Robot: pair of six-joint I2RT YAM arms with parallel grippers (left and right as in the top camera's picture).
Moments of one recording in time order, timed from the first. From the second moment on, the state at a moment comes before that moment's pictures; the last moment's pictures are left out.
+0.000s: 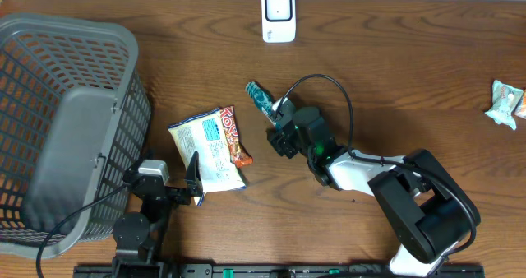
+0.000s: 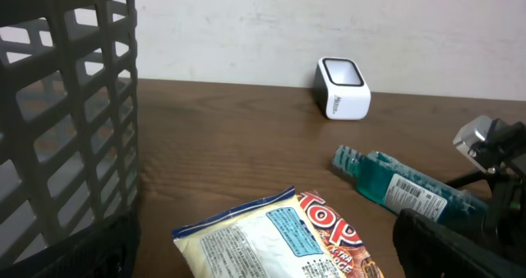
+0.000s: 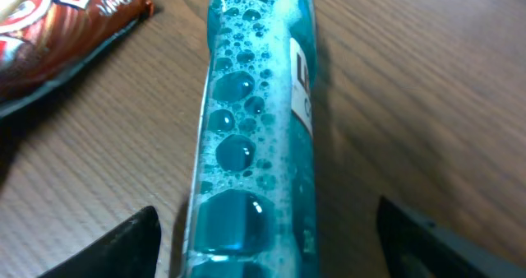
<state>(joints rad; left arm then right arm) -0.08 0.01 0.03 -0.12 0.09 -0.12 0.60 1.86 0.72 0.46 -0.01 -0.15</state>
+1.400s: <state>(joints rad) -0.08 0.01 0.03 -0.12 0.09 -0.12 0.58 0.94 0.71 -0.33 -0.66 0.46</state>
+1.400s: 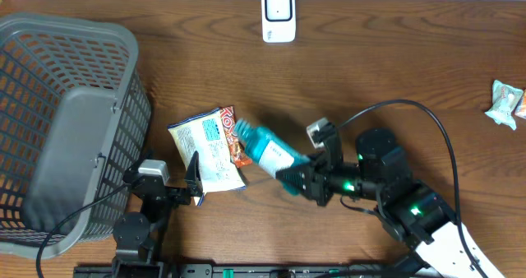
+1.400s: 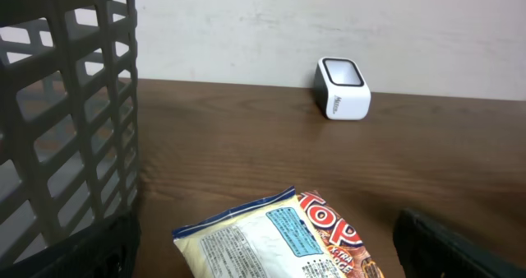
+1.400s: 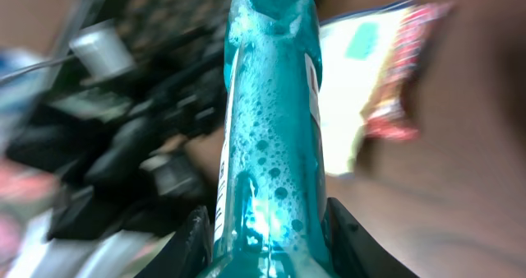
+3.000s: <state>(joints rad) -0.08 0.01 0.03 -0.12 0.09 -0.12 0.48 1.80 1.05 0.56 -0.01 -0.44</state>
